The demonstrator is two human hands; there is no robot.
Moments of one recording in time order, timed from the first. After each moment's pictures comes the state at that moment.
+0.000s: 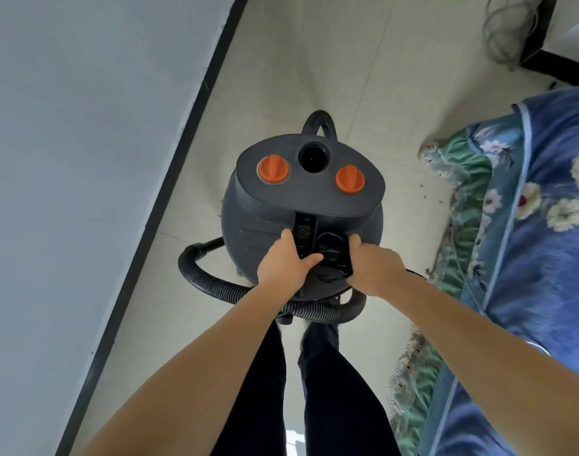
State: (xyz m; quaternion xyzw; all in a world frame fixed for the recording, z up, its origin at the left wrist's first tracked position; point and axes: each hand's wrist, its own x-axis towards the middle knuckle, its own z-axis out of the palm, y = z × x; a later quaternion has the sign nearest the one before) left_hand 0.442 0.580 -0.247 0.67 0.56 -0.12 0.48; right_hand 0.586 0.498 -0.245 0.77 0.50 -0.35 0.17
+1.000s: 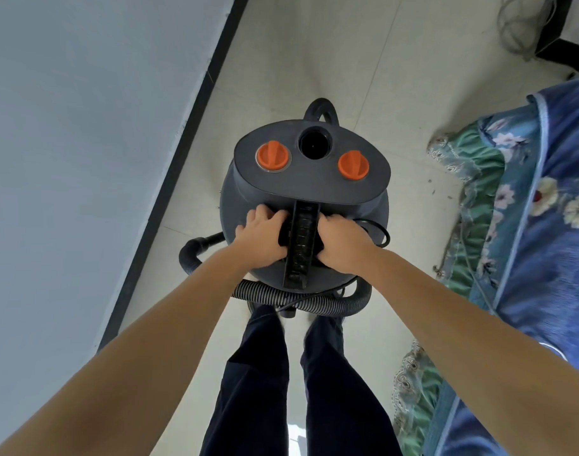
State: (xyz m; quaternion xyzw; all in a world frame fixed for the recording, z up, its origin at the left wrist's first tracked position) left_hand 0.420 0.636 -0.273 0.79 0.43 -0.24 0.37; right_hand 0.566 0.540 -0.267 0.73 0.60 -0.34 0.03
